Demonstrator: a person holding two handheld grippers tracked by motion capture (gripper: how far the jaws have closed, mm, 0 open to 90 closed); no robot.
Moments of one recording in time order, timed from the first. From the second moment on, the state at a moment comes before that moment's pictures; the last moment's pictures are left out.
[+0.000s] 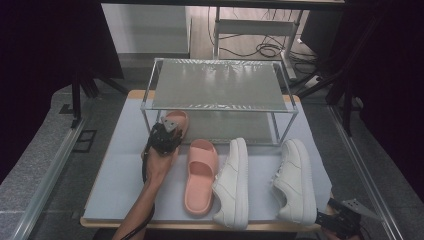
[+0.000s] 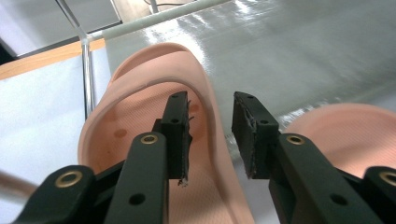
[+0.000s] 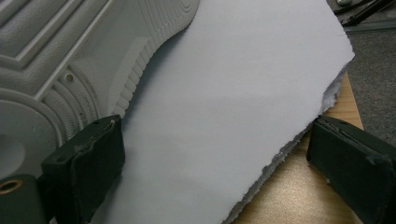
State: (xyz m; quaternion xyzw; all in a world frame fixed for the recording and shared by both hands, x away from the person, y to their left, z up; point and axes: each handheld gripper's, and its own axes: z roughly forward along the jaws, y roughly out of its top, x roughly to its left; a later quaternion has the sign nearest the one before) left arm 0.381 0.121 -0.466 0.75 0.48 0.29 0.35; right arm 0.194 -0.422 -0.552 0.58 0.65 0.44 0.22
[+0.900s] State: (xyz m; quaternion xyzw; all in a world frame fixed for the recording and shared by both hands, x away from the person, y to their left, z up) left arm 0.292 0.172 -0.460 0.77 0.46 0.23 0.38; right arm 0.194 -0.421 -0.552 0.58 0.65 0.44 0.22
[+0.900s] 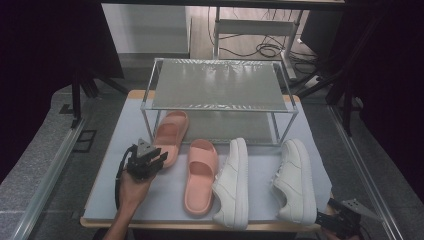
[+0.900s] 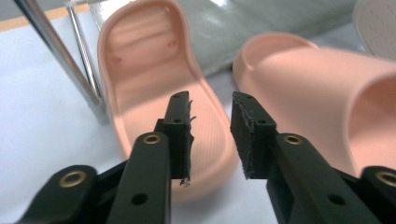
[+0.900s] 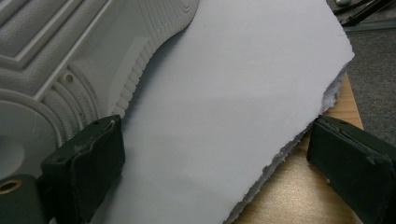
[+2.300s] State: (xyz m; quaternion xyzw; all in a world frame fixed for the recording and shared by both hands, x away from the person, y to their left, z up) left arm 0.322 0.161 -0.502 0.77 0.47 0.22 0.37; right arm 0.194 -0.421 -0.552 0.58 0.65 0.44 0.22
